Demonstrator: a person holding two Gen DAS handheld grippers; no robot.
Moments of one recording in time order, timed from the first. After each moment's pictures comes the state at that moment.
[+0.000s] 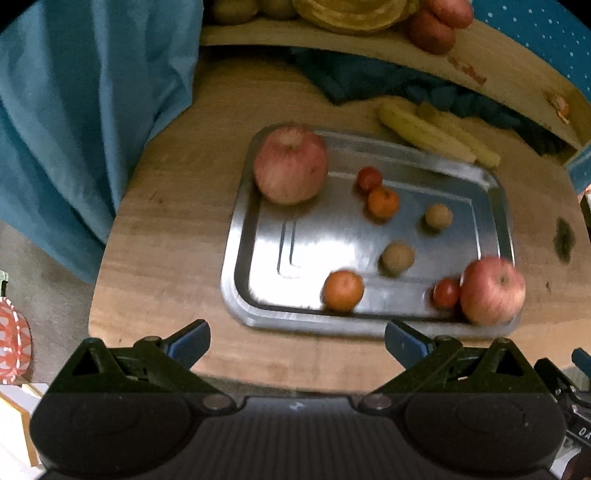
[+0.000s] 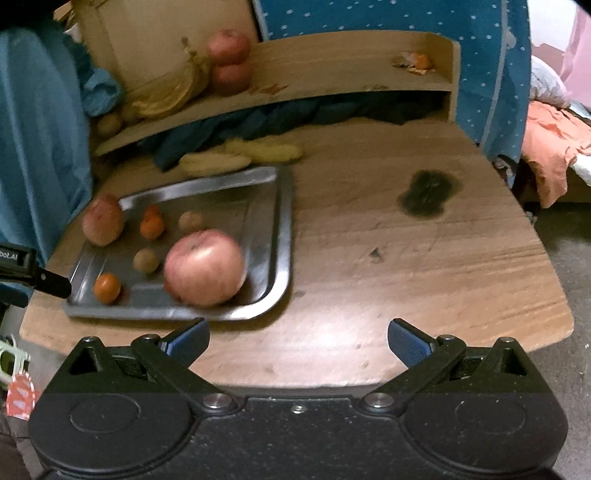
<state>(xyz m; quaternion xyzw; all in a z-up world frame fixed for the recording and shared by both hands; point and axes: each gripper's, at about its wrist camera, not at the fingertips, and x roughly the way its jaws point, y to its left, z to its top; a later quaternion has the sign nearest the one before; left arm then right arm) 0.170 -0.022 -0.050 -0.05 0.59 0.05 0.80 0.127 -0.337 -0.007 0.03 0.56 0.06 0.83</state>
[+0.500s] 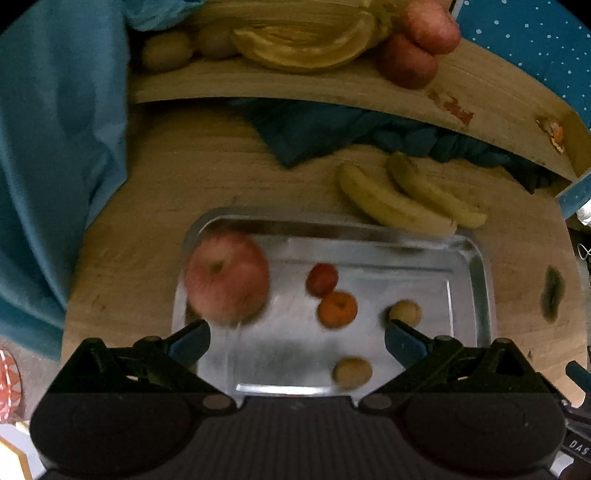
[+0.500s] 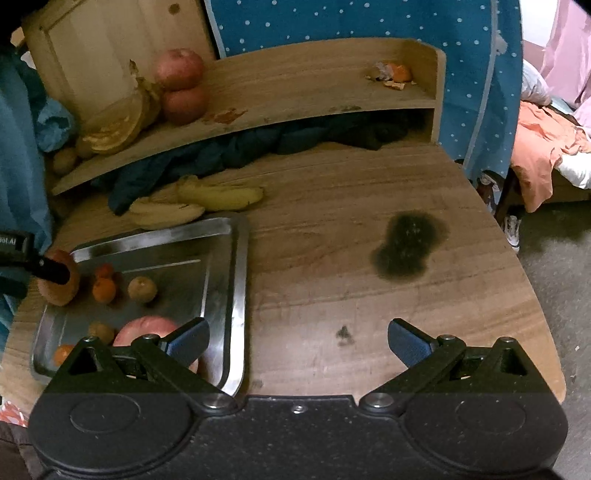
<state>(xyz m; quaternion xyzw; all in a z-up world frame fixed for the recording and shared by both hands) 0.265 -0.047 -0.053 -0.04 0.59 0.01 0.81 0.198 -0.348 -0.024 0.03 0.56 0.03 0.83</state>
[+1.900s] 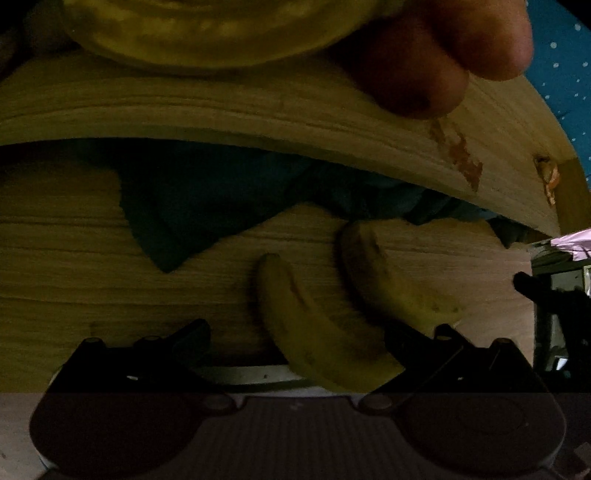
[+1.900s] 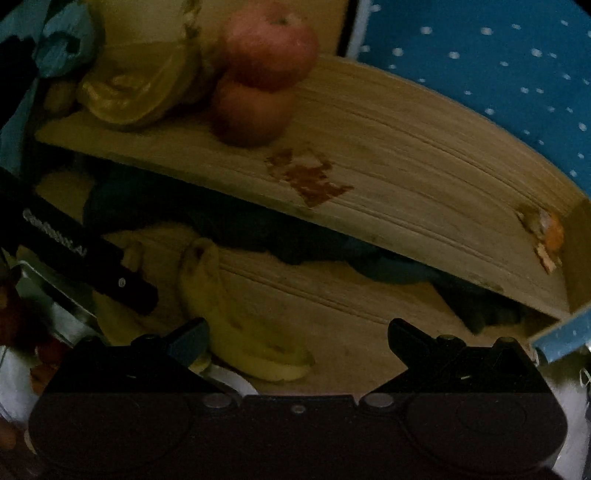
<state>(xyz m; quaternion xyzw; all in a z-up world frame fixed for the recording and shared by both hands) 0.419 -0.057 -0.121 -0.14 0.64 -0.09 0.75 0.382 -0.244 -0.085 -0.18 0.56 0.14 0.79</state>
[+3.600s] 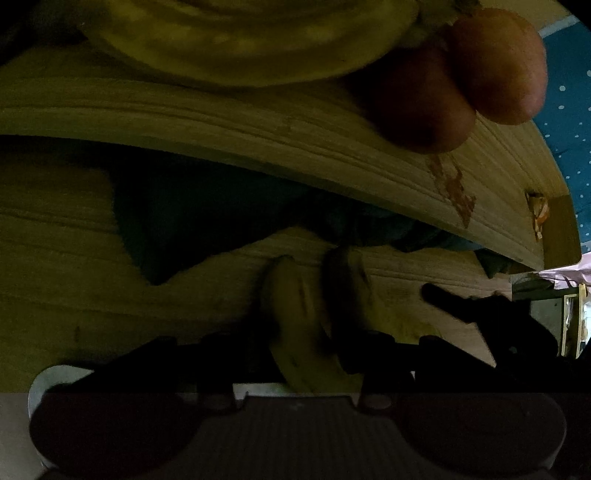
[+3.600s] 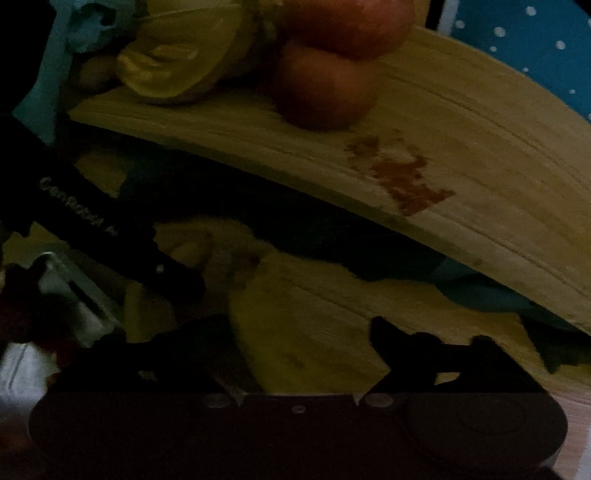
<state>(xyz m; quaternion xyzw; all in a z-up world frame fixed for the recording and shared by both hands) 0.426 -0.044 -0.117 -0.19 0.64 -0.08 0.74 0.398 -0.235 -0.117 -0.14 0.58 0.23 0.77</state>
